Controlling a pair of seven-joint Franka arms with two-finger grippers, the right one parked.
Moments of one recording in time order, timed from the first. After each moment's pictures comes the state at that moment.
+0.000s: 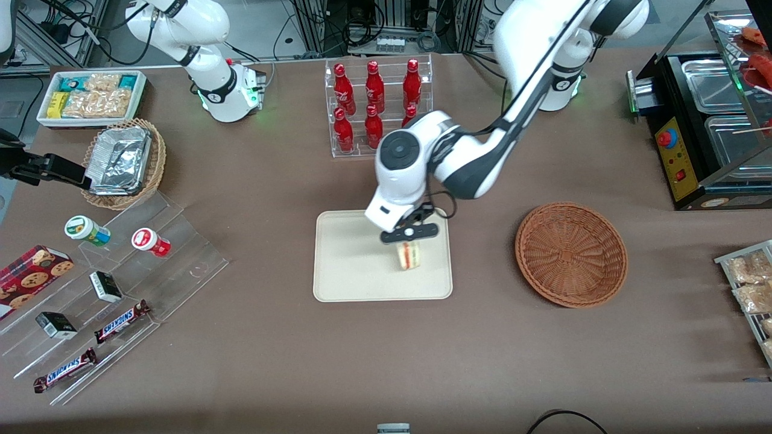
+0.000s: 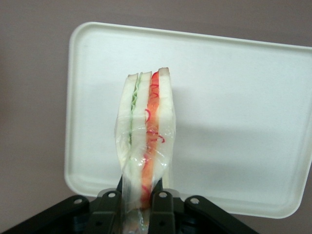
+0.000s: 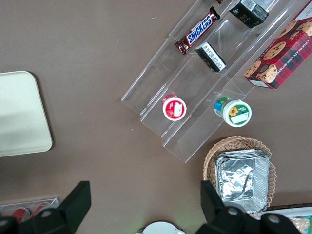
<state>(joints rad) -0.60 0.66 -0.24 -1.44 0.19 2.08 -1.00</state>
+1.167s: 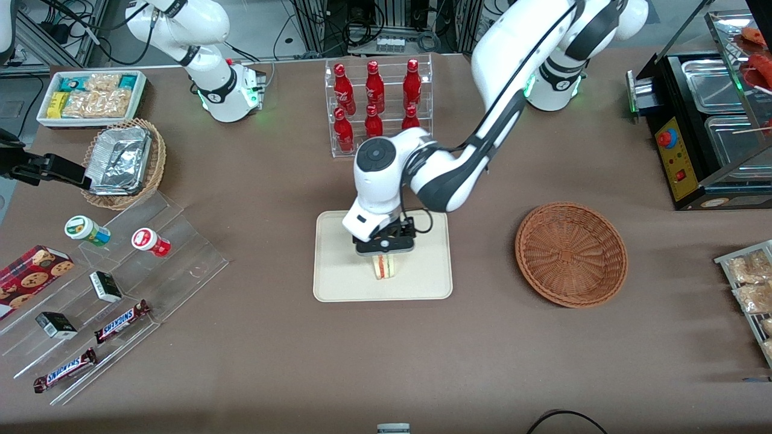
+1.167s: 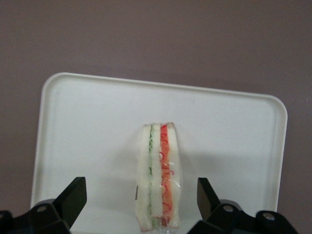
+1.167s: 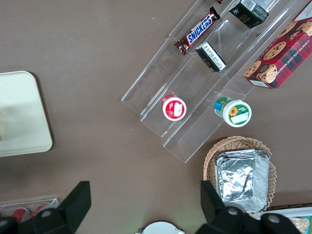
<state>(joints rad) -0.62 0.71 -0.22 -1.31 0.29 2.10 -1.07</state>
